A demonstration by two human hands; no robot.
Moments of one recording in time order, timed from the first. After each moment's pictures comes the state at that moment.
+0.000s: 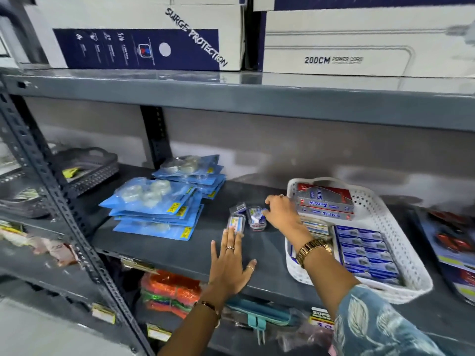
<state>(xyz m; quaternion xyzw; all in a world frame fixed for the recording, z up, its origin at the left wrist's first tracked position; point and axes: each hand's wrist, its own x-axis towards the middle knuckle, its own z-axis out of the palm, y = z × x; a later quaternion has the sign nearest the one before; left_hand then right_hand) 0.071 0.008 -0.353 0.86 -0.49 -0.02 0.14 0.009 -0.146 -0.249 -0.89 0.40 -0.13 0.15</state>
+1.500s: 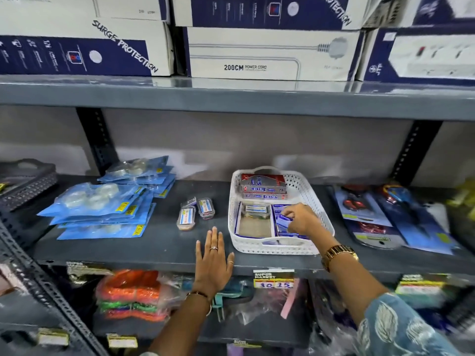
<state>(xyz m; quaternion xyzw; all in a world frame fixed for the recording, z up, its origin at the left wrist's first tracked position) -0.016 0.000 -0.355 0.84 -0.54 0.01 0.09 -0.192 -0.161 -0.245 -0.83 0.50 -0.09 0.22</state>
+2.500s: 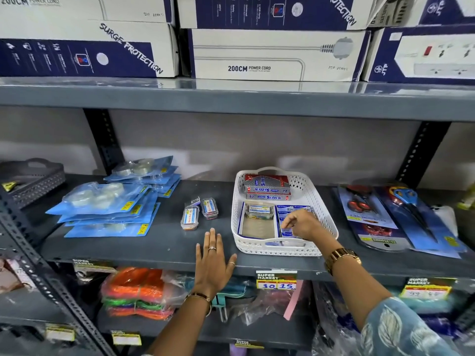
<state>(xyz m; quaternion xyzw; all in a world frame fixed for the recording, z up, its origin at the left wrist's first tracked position) -0.011 0.007 -0.354 0.83 -0.53 -0.03 0.16 -0.194 -0.158 -0.255 -0.81 0.48 -0.13 0.32</state>
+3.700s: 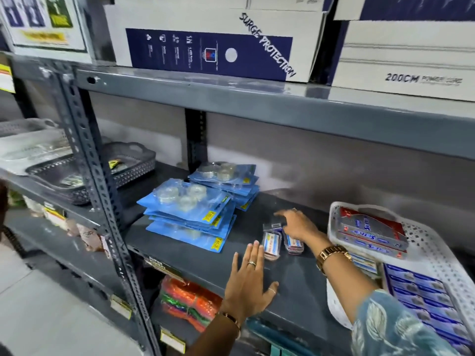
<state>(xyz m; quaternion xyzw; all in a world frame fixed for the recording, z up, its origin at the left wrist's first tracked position) 0.100 0.020 -0.350 0.85 -0.51 -0.02 0.14 0.077 -0.167 -0.264 -0.94 0.31 -0.03 0.16</state>
